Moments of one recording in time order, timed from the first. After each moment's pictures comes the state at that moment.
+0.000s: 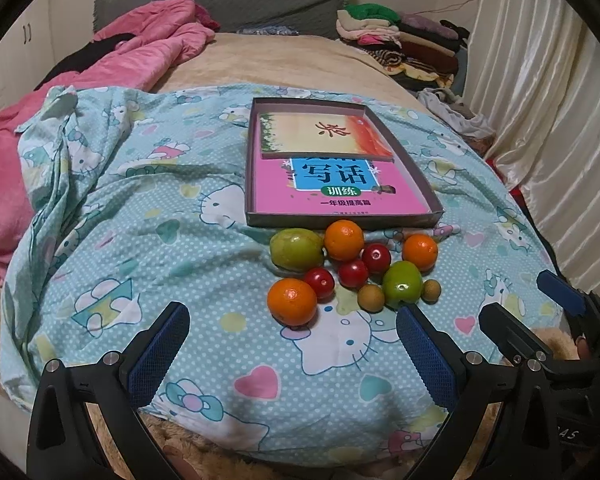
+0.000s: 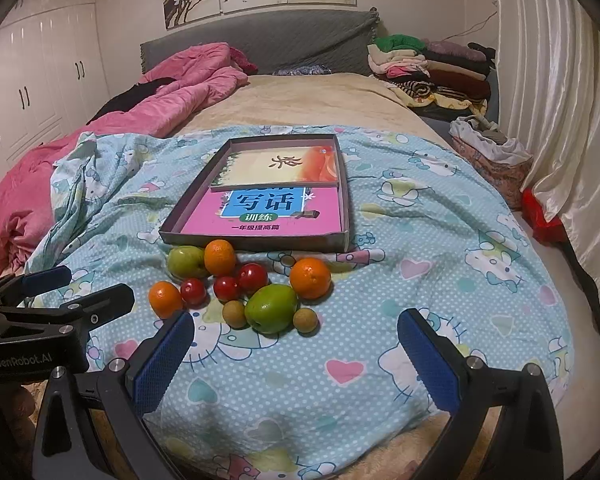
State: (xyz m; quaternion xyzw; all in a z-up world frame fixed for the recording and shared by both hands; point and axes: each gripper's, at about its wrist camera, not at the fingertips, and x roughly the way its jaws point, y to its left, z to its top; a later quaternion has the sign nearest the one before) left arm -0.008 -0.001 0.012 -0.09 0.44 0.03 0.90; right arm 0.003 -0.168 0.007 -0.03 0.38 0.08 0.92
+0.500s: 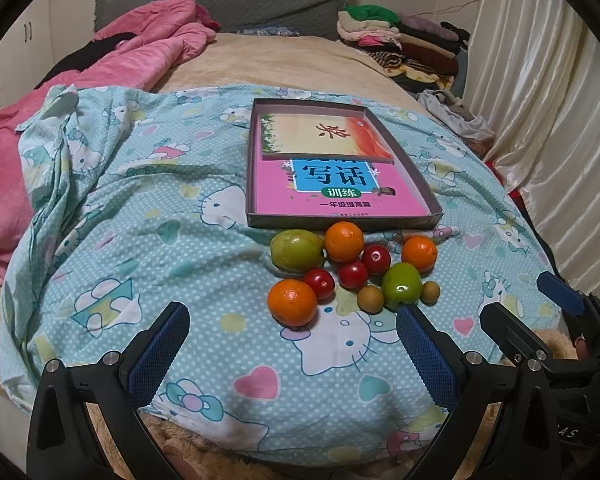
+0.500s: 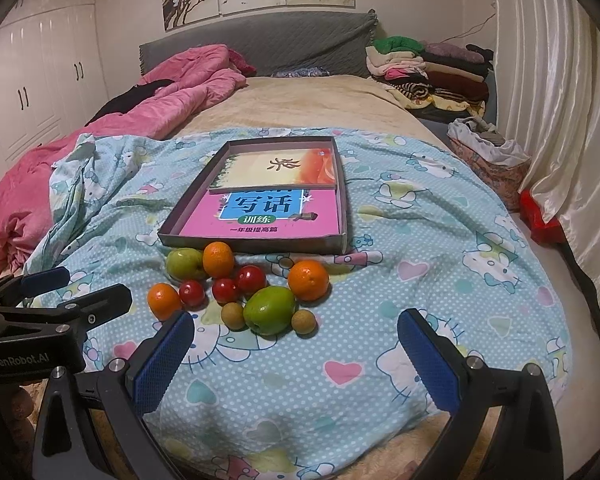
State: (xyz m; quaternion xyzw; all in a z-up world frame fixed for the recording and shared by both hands) left arm -0.008 0.000 0.014 -0.09 0.43 0.03 0.90; right arm 0.004 -0.170 0.008 -0.03 0.38 0.08 0.92
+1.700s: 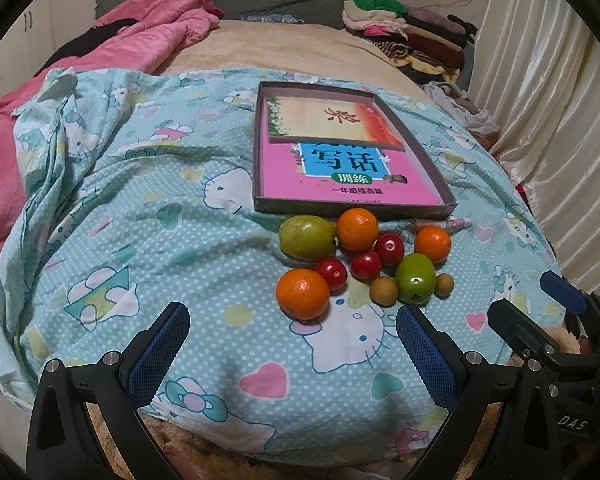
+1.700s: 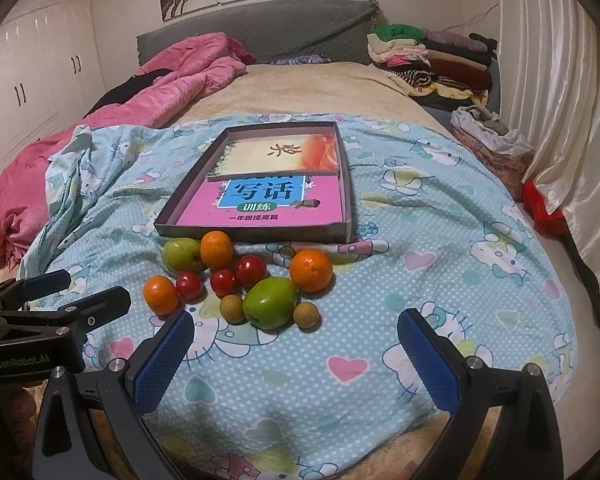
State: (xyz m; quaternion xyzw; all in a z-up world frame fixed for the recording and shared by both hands) left arm 0.000 0.010 -0.003 -0.10 0.46 0.03 0.88; right arm 0.016 -0.165 -0.004 -0.03 0.40 0.07 0.91
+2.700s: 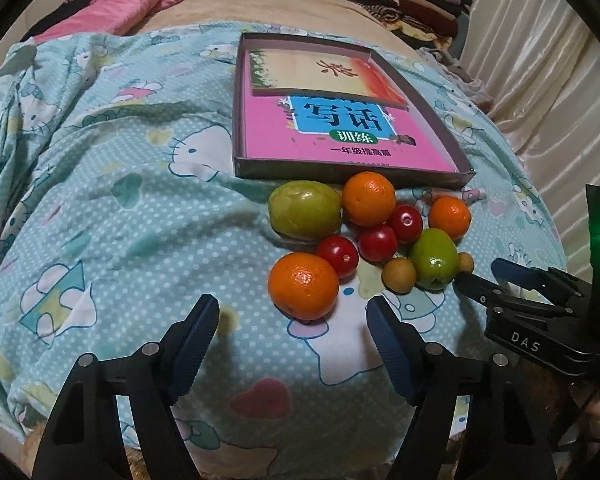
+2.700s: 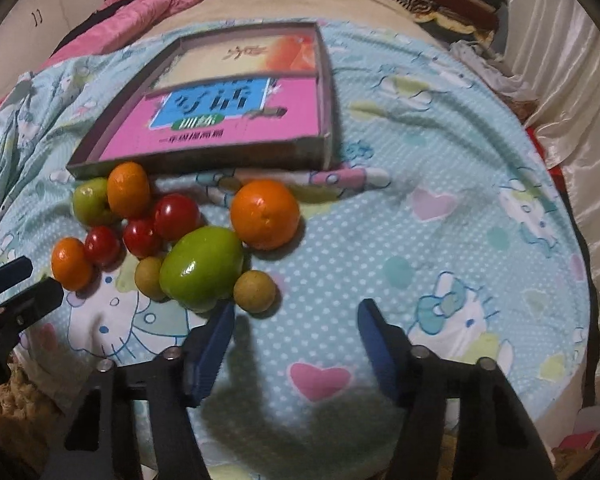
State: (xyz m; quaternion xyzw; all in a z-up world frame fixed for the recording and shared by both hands) left arm 0.037 0.014 -0.043 -0.10 0.52 -0.01 0.85; right arm 0.082 -0.173 -0.073 -0.06 0.54 0.04 0.84
